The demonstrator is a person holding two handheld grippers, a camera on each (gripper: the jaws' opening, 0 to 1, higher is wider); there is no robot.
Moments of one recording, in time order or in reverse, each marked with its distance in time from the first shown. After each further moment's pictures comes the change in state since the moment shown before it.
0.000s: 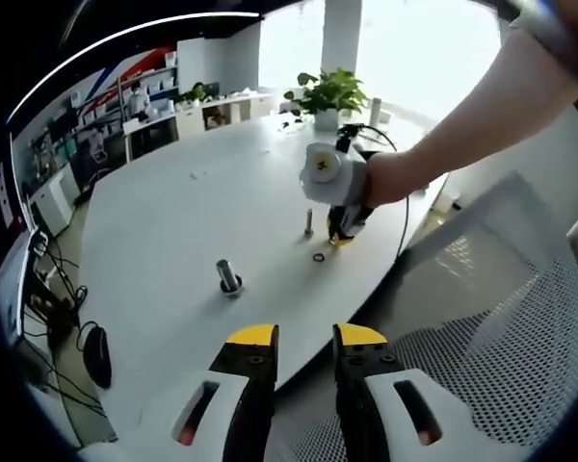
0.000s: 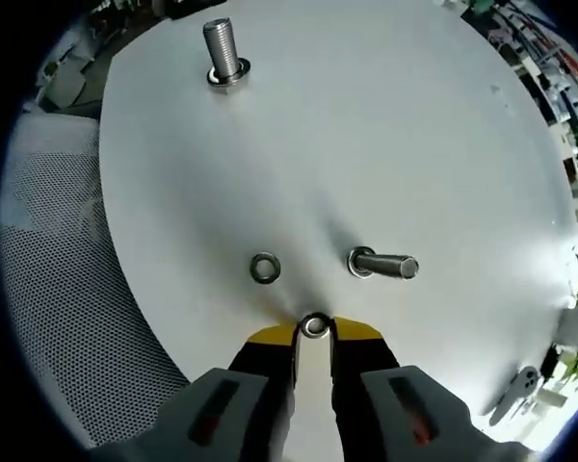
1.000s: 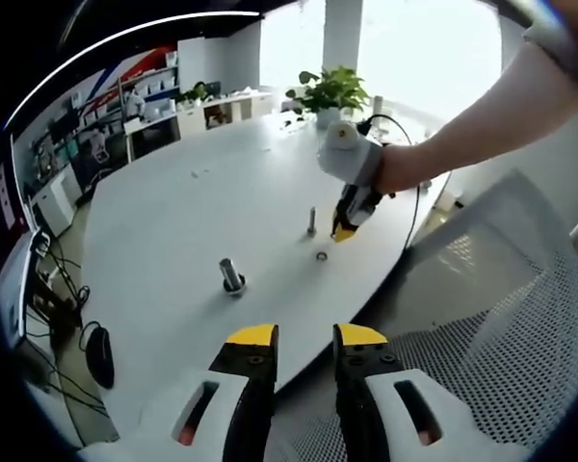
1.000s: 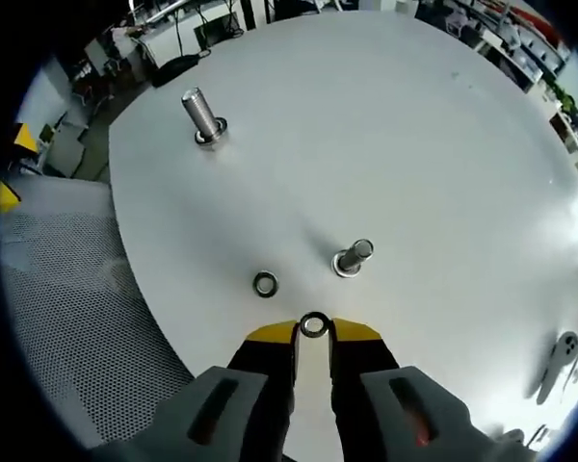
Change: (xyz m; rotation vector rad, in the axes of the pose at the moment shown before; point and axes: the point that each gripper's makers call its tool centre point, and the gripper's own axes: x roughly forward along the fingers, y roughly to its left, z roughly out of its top) left arm 0.000 0.003 0.001 0.005 -0.003 0.012; right arm -0.017 -0.002 0.011 0.176 -0.161 0.081
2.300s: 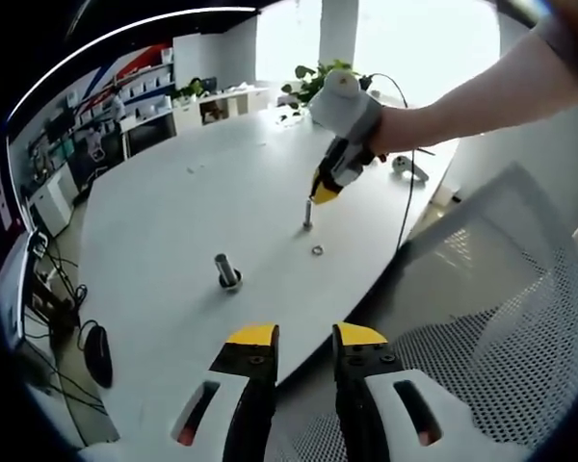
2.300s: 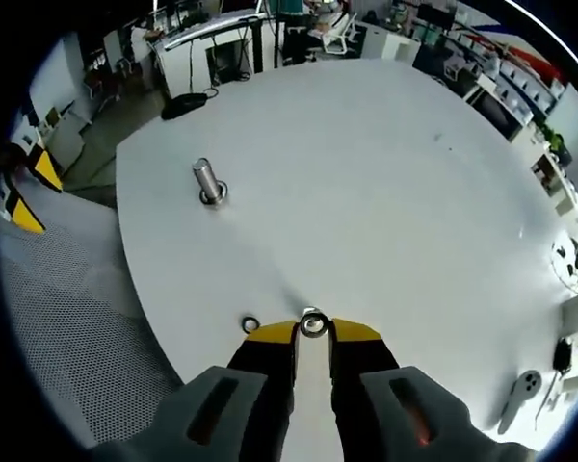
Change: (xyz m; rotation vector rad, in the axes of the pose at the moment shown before) left arm 0.002 -0.002 -0.004 0.004 0.025 -0.009; right arm -0.040 -0.017 0.050 -0.096 -0.145 -0.073
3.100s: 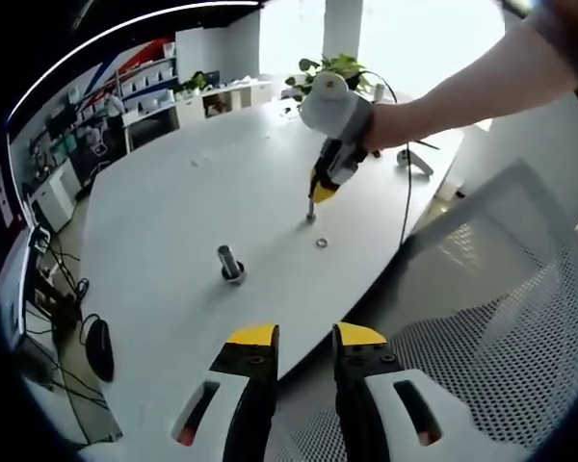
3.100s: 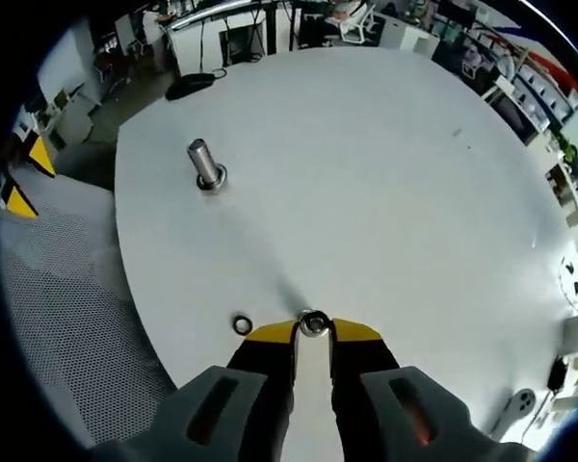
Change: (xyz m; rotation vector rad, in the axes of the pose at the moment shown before) left arm 0.002 0.002 -0.006 -0.004 0.036 0.012; right arm 0.019 0.000 -0.002 -0.075 0.059 0.034
